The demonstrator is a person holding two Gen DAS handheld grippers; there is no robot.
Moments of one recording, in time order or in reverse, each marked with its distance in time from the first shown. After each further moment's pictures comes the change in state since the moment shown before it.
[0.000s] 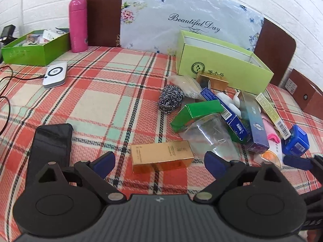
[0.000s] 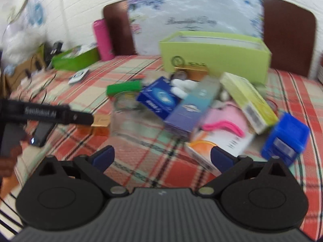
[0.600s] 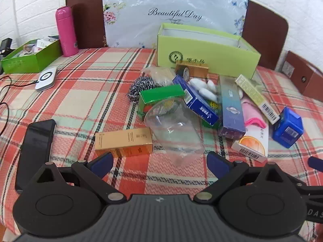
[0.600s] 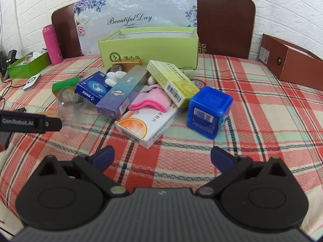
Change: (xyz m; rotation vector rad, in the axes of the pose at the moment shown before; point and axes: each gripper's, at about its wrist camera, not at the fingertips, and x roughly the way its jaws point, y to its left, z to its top) left arm -0.005 -0.069 -0.016 0.051 0.005 0.074; right arm -0.049 -0.046 -0.033 0.180 0.015 -0.272
